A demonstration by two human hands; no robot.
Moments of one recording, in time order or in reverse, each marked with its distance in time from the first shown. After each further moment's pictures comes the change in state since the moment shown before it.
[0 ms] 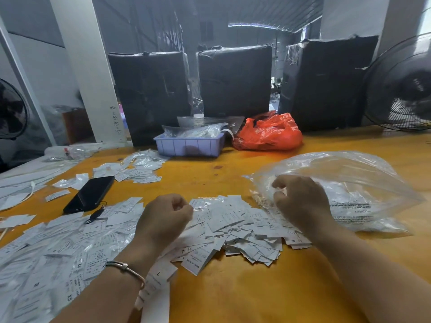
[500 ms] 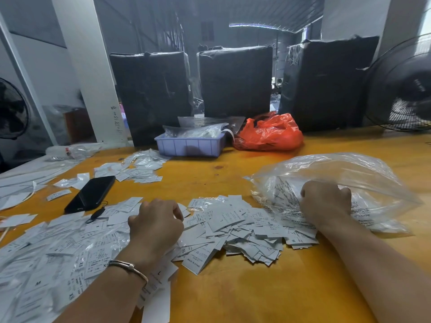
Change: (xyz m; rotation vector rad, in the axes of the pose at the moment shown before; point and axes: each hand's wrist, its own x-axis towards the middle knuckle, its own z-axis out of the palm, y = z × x) left_hand 0.001 -0.008 -0.001 0.436 -0.003 -0.097; right_hand 0.011 0.034 -0.005 -0.448 -0.163 0.268
